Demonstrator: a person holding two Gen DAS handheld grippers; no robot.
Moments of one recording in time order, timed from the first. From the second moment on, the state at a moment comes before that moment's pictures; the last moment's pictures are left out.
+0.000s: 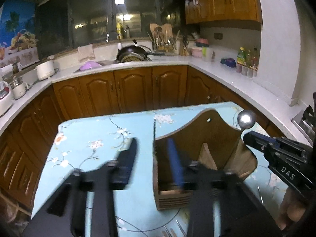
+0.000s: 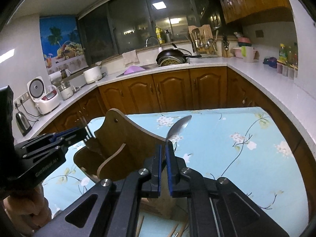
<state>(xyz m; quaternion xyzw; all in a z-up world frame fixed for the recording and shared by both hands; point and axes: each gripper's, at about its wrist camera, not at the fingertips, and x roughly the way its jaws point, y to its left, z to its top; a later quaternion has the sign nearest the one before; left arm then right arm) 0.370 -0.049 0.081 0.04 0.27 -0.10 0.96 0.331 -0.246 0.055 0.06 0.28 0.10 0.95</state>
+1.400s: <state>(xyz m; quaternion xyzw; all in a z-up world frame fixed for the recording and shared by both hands) 0.180 0.023 0.001 -0.08 0.38 -0.07 0.92 0.119 -0.272 0.011 0.11 0.28 0.07 0.95</state>
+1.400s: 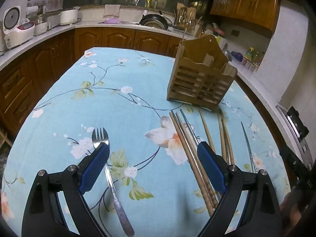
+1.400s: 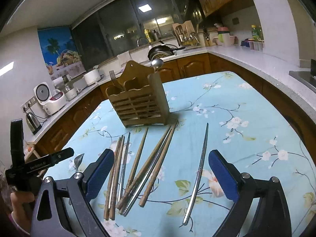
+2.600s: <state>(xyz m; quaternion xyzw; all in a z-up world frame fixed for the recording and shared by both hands) 0.305 -0.031 -0.055 -0.01 0.47 -0.05 0.88 0.242 -0.284 -0.021 0.13 0.37 0.06 0.92</state>
